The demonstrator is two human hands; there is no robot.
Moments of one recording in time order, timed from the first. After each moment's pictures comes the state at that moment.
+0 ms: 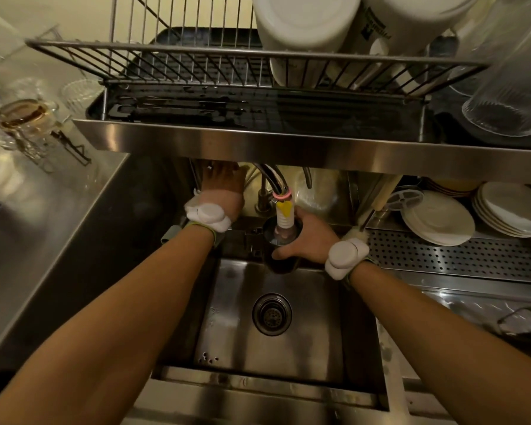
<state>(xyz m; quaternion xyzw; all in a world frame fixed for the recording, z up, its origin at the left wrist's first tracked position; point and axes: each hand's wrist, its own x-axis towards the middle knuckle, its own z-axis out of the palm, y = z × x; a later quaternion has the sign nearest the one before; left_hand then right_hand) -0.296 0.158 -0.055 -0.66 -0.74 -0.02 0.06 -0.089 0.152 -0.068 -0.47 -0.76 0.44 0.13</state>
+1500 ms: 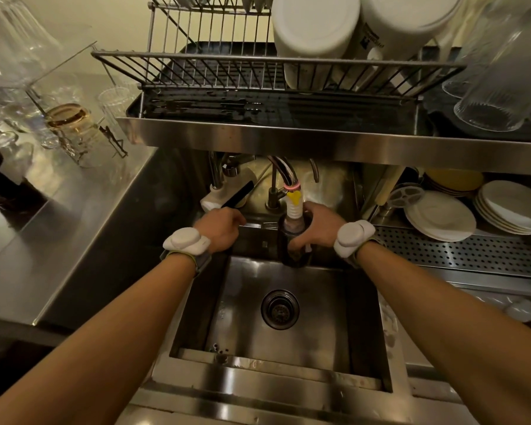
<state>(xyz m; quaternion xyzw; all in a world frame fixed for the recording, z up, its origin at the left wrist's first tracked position) -0.302 0.068 -0.042 -0.61 -0.77 -0.05 -0.21 -0.089 0.151 -0.060 -0.47 -0.79 0.40 0.09</state>
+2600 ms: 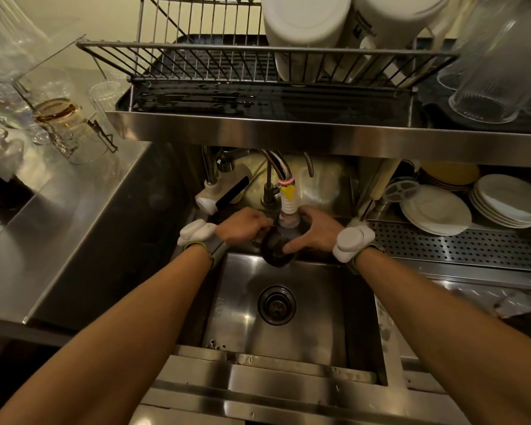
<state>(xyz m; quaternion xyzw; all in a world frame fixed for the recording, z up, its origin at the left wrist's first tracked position) -0.259 0.086 -0.048 -0.54 -0.69 -0.17 -0.44 -0.077 0.142 -0.072 -0.47 -0.75 0.46 0.09</state>
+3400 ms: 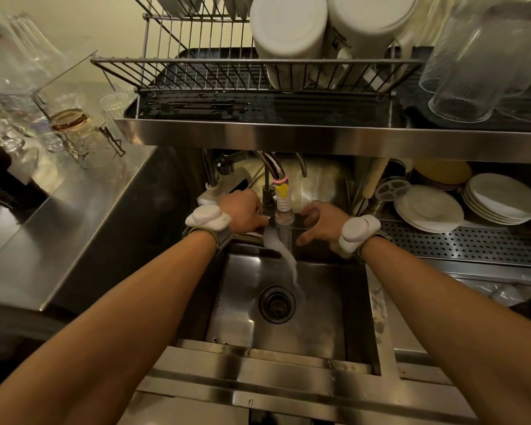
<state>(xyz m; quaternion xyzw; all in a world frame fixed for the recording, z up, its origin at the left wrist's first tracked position) -0.250 0.085 -0.009 -0.66 -0.74 -0.02 -0.13 -0.056 0.139 -0.043 -0.51 -0.74 0.44 0.05</state>
